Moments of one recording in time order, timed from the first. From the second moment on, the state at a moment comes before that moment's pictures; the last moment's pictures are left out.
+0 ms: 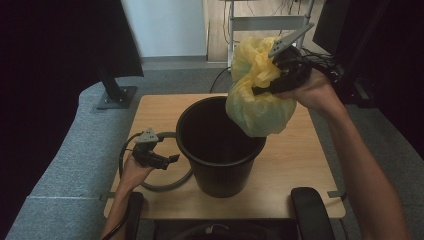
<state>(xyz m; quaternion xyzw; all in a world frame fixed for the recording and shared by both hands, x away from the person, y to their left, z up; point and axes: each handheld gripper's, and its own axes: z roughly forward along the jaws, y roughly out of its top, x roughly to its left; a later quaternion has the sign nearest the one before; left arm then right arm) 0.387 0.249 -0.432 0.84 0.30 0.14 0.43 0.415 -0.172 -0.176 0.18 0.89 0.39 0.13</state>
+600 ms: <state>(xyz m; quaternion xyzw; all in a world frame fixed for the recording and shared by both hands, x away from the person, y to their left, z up) 0.387 0.259 -0.476 0.83 0.34 0.15 0.43 0.416 -0.223 -0.186 0.25 0.88 0.38 0.17</state>
